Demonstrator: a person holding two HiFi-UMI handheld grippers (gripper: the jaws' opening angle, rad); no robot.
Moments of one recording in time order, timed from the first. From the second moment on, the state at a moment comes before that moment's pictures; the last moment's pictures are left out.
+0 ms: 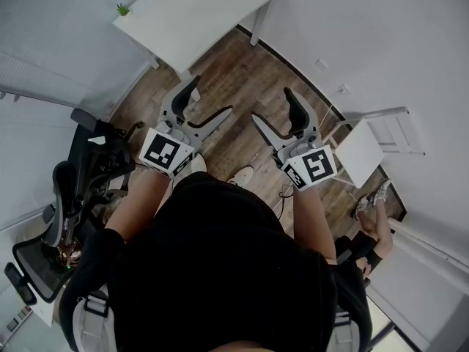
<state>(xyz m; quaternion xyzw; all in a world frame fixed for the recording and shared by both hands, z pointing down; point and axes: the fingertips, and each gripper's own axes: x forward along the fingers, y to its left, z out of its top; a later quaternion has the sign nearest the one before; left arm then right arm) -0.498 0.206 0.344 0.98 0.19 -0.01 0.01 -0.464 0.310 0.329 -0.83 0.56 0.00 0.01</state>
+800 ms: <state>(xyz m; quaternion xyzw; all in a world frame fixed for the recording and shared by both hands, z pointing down) -0.470 0.270 0.347 0.98 0.21 0.00 0.00 -0.442 0.362 0.344 -0.81 0.58 -0.01 0.01</state>
